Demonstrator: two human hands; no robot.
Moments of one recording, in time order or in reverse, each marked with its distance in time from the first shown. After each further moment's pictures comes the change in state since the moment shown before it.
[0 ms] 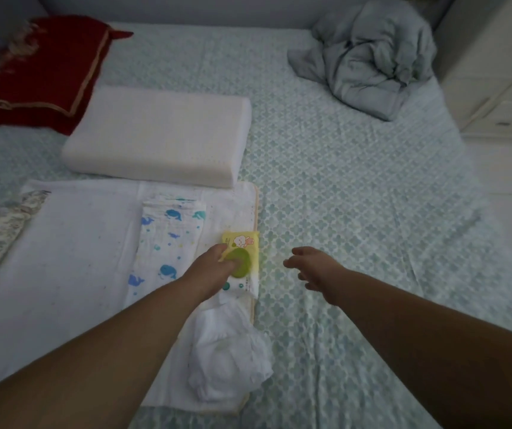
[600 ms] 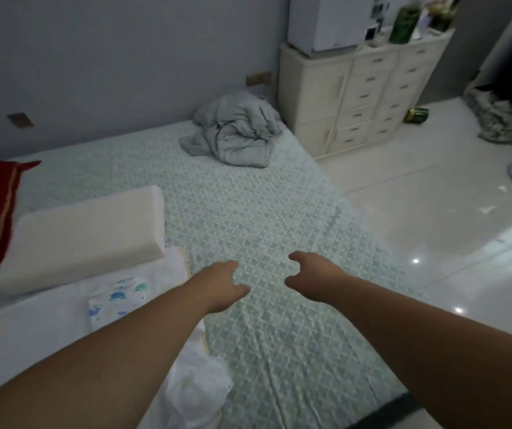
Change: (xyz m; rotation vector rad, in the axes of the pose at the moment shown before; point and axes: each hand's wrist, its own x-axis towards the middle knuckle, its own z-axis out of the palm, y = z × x) left_hand -0.182 0.199 0.057 0.847 -0.210 0.450; right_hand -0.250 0.051 -0.145 -0.465 0.421 -0.172
